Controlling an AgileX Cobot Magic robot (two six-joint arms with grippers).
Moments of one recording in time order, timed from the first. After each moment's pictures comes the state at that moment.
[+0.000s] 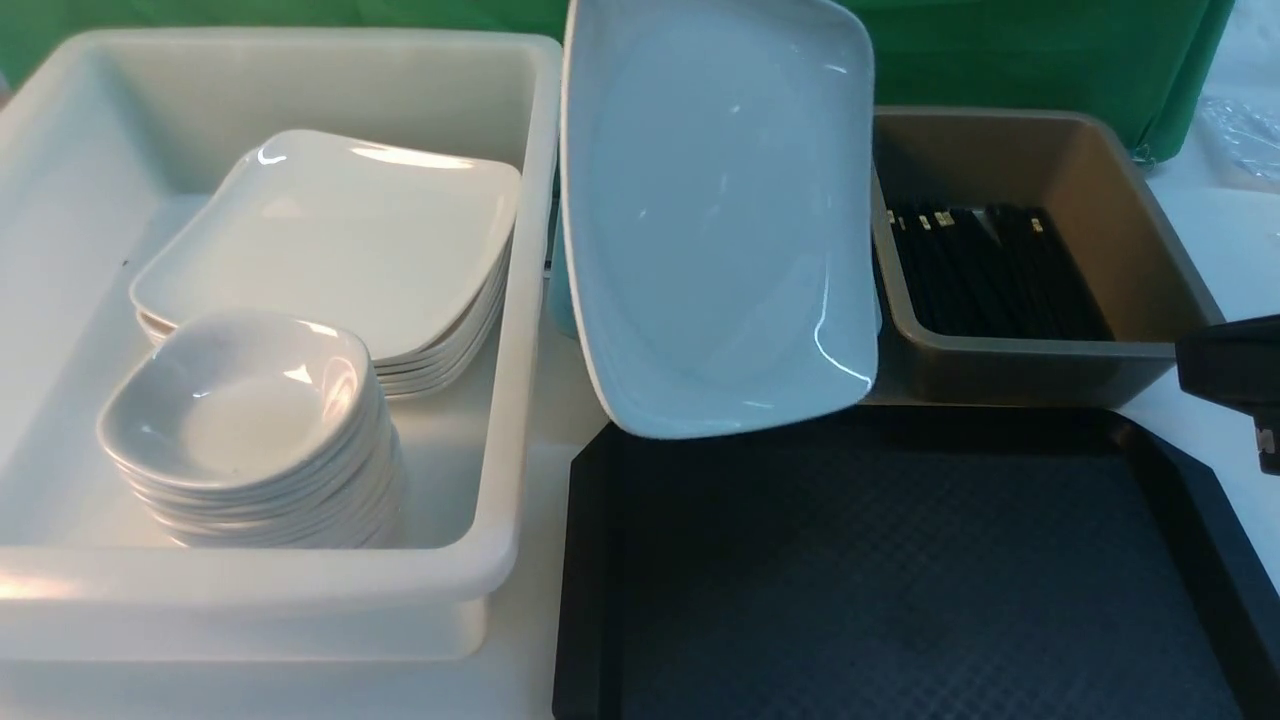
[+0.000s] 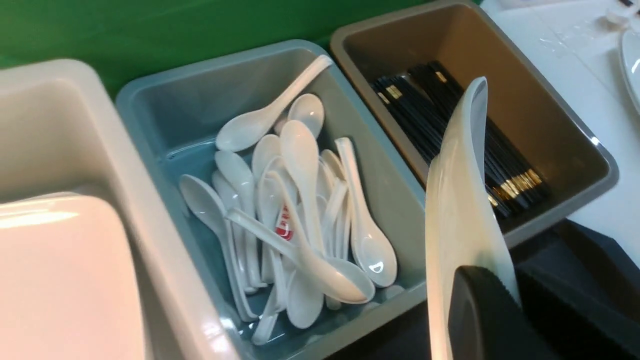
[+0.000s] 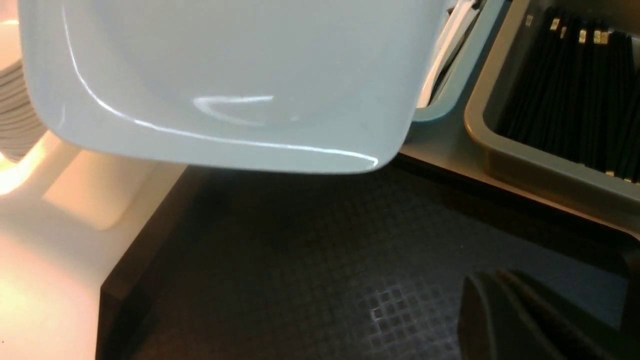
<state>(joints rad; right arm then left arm) 0.33 0.90 -0.95 0.19 0.67 -0.14 -0.39 1.70 -1.96 -0.23 1.00 0.08</state>
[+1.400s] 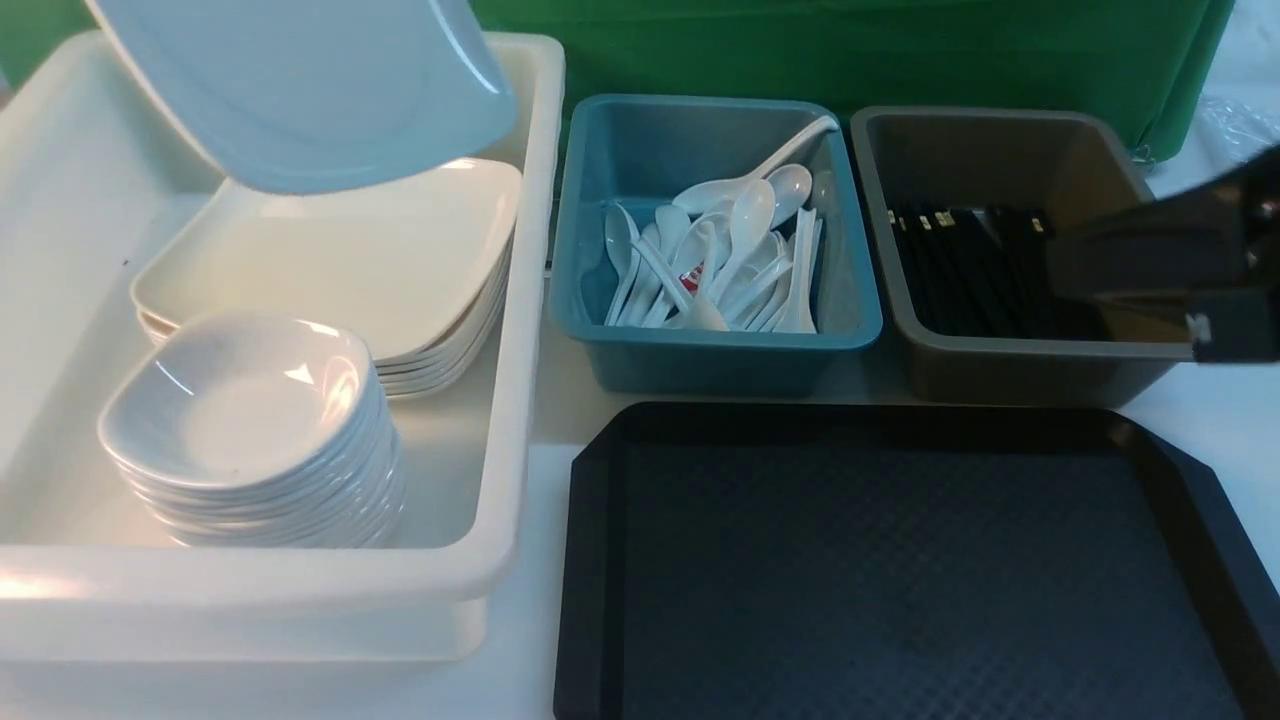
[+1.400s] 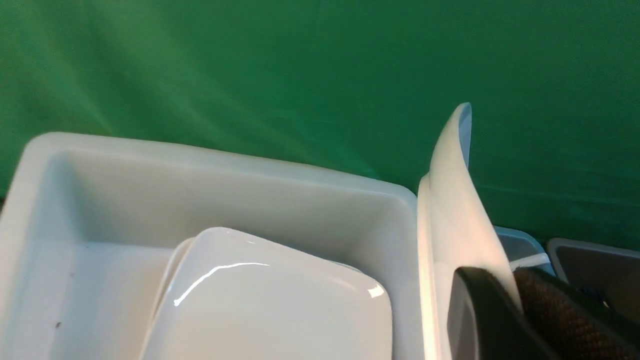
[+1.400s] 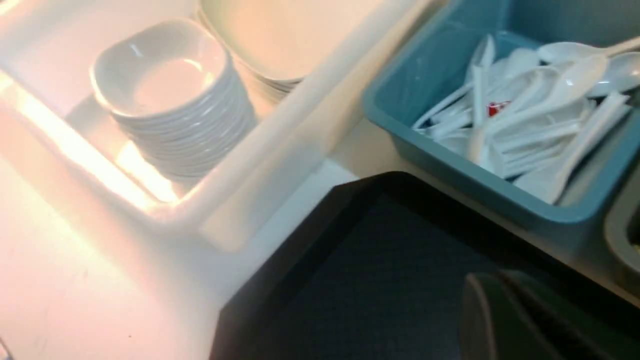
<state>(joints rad) 0.34 1.07 -1.17 0.51 0.76 -0.46 0.31 1.60 -1.97 -0.56 1.01 0.21</state>
